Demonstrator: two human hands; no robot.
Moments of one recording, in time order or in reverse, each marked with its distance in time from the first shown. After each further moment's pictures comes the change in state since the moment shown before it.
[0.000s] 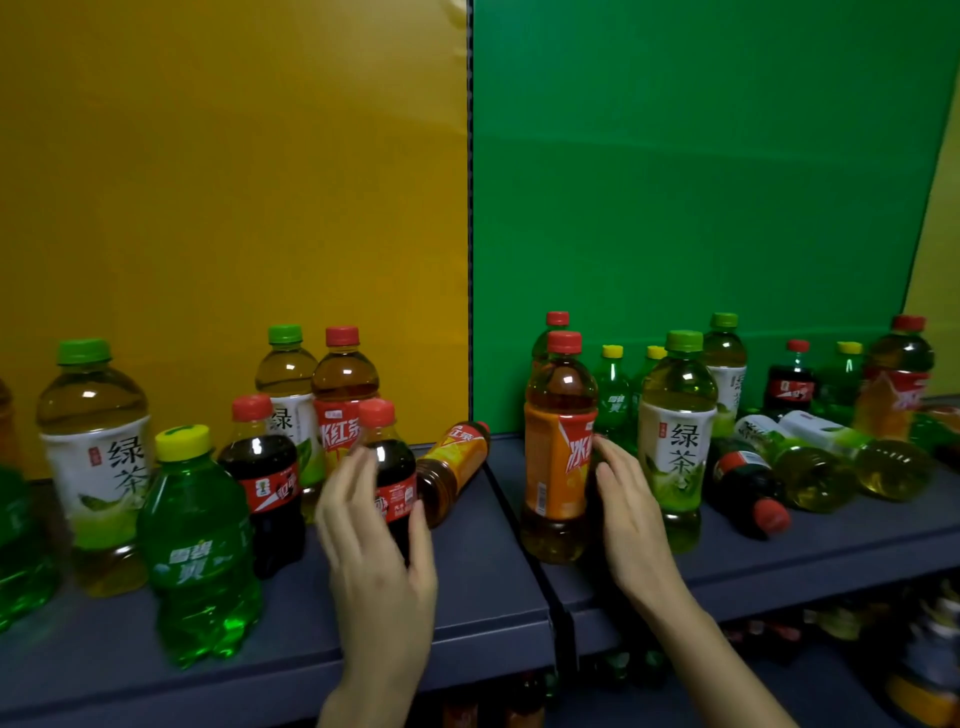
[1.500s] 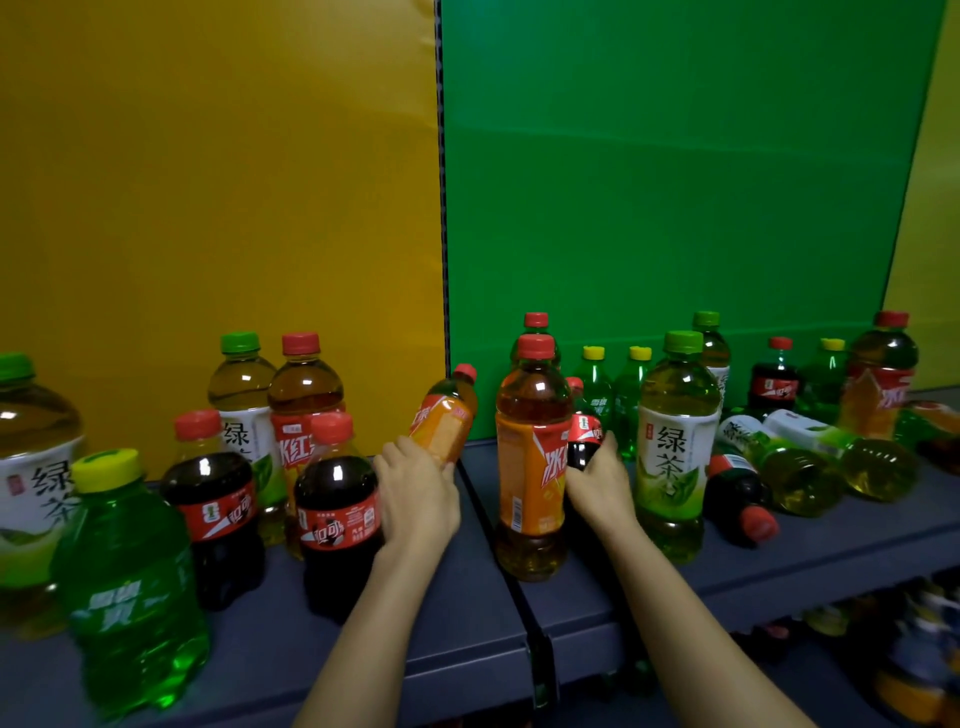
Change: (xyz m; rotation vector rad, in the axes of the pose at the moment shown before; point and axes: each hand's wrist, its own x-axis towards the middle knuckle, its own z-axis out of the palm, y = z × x) left_hand 0.054 -0.004 0.101 0.498 -0.572 -0.258; right_hand 0.076 0.045 0.015 -0.165 0.064 0.378
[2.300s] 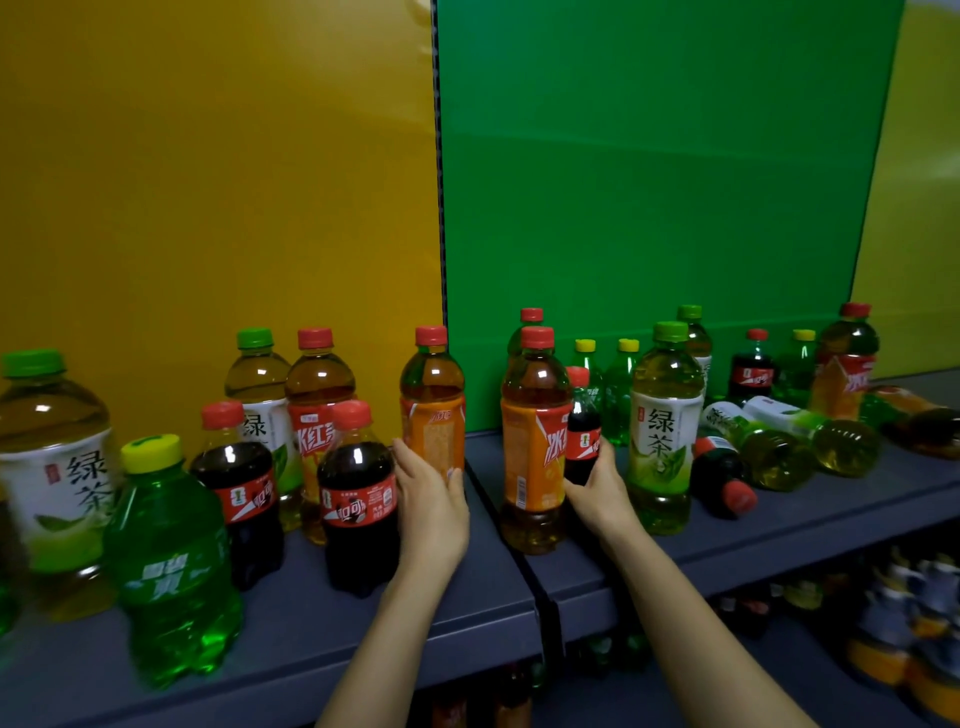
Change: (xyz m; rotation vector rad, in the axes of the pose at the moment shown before) left_hand -0.038 -0.013 -0.007 -0.665 -0.053 -0.019; right_hand -0.043 0.003 -0.010 0.225 -0.107 -0.050
